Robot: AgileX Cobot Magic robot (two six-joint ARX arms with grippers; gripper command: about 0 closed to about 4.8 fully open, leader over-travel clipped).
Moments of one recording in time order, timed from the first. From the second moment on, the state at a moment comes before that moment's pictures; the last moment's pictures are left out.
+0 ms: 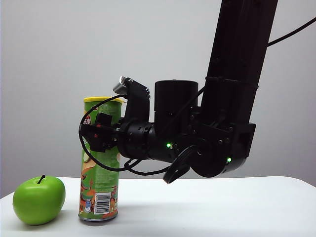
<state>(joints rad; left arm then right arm) -0.05 0.50 0.90 -0.89 0.65 0.27 0.77 2.34 1.07 1.35 -0.18 0.25</state>
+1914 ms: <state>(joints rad) -0.05 0.47 0.89 -0.82 0.42 0.25 0.47 1.07 0.33 0.82 -0.20 0.29</state>
